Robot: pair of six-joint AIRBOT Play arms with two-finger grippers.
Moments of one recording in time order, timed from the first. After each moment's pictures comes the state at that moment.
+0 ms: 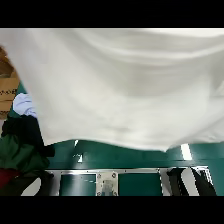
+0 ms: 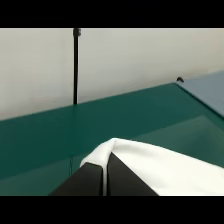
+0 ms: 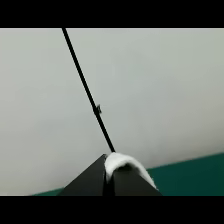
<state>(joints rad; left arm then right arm) 0.02 -0.96 1.82 0.98 -1.13 -1.33 -0.77 -0.74 1.57 -0.57 1.01 1.37</state>
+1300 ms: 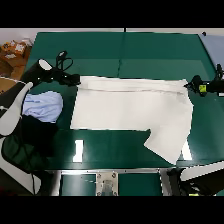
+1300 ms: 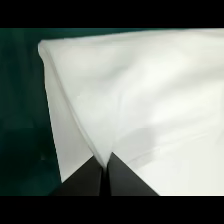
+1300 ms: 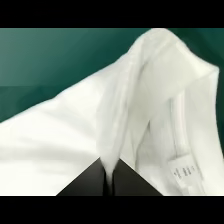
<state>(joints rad) -0.06 -1.80 1.51 0.95 -0.92 -1.20 -0.59 -1.74 1.39 -0.79 1.05 1.20</state>
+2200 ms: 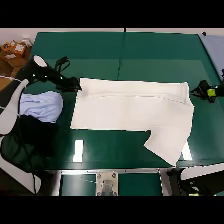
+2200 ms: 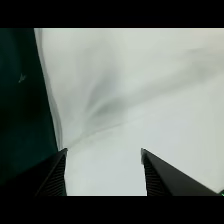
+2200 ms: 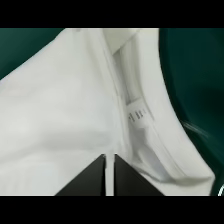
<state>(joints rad) 0.00 -1.80 1.60 1.00 -1.30 -1.32 -0.67 -1.69 1.43 -0.96 1.24 1.35</state>
